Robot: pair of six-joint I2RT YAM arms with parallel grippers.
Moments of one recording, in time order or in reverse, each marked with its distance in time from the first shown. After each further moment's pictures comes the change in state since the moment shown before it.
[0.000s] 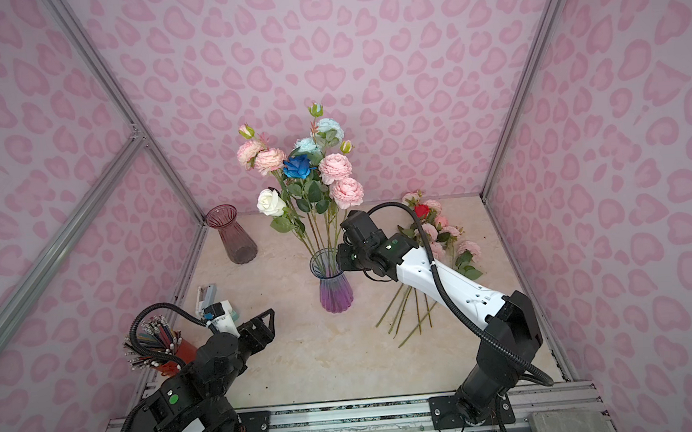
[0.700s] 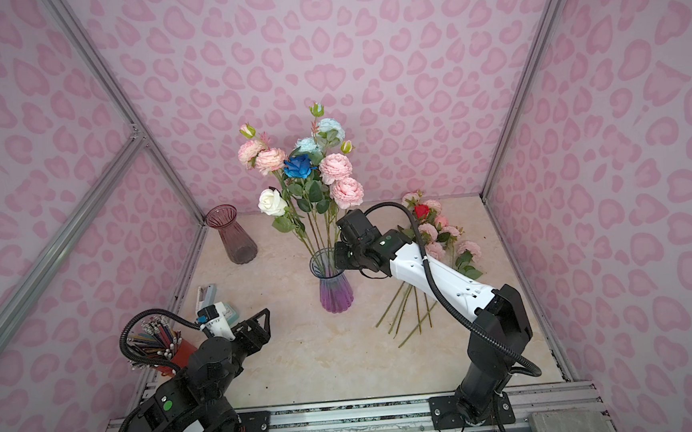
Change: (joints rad) left arm 0.000 -0.068 -0.001 -0.007 -0.028 0.034; right arm -0.006 0.055 0.066 -0.024 -0.005 0.053
